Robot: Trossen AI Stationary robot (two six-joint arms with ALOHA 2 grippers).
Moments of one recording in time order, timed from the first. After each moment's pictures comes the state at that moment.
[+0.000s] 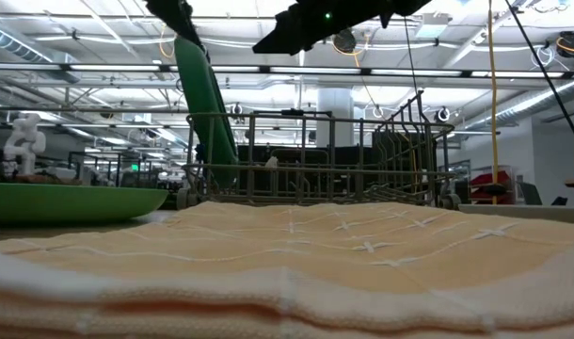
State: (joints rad) left arm 0.58 1.22 1.53 -1.14 0.08 0.57; right arm -0.16 1.69 1.30 0.21 0.21 -0.54
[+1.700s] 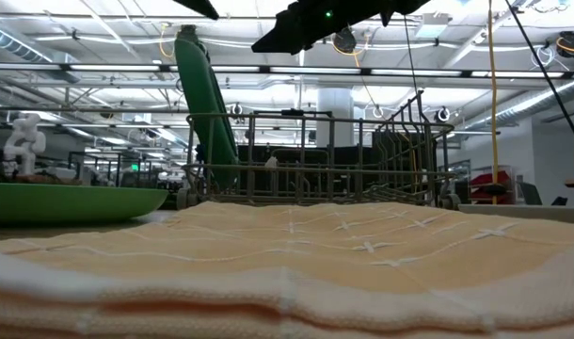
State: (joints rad) left arm 0.52 1.19 1.53 -0.92 0.09 0.66; right arm -0.15 1.69 1.30 0.20 0.21 -0.56
